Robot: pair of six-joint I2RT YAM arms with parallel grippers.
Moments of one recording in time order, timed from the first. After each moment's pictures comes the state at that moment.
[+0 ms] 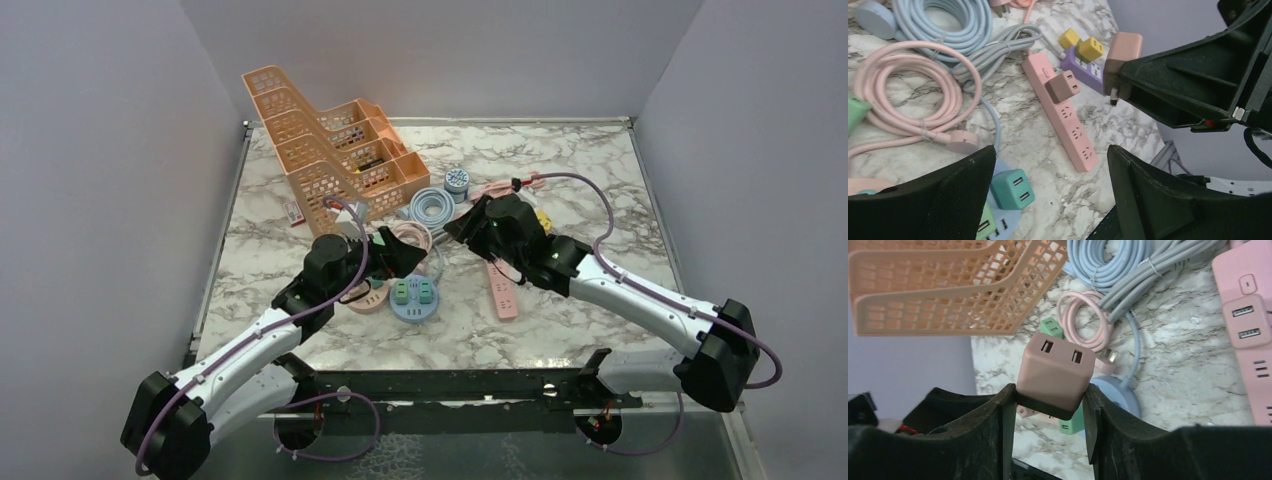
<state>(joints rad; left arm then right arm) -0.61 0.88 0.47 0.18 0.16 -0.74 0.84 1.26 0.98 -0.28 0.31 1.09</state>
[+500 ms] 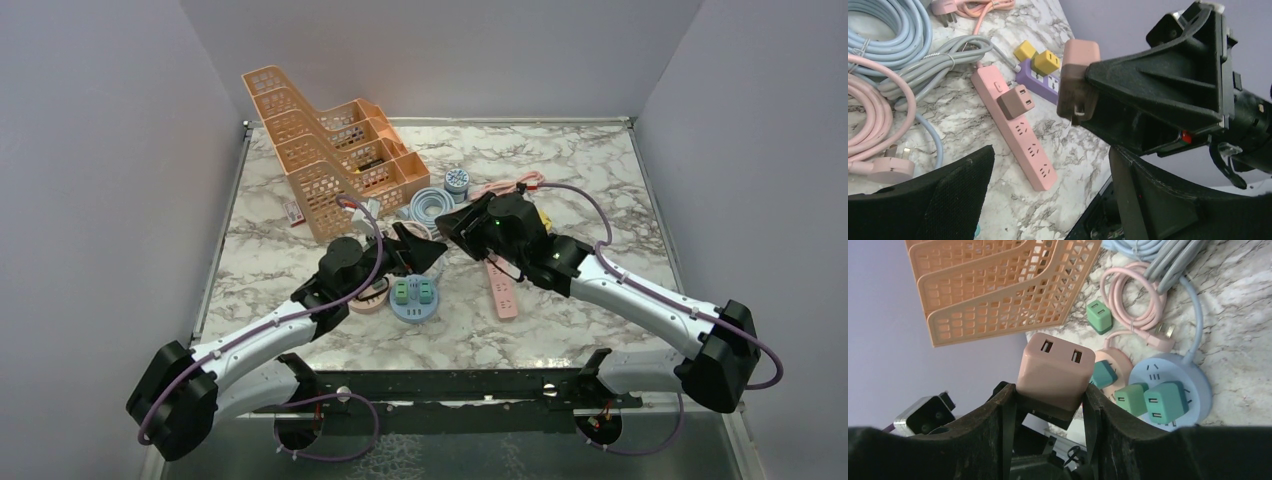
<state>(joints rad) -0.72 1.01 0.46 0.44 0.10 -0.87 0.84 1.25 0.98 -0.23 0.24 1.39</state>
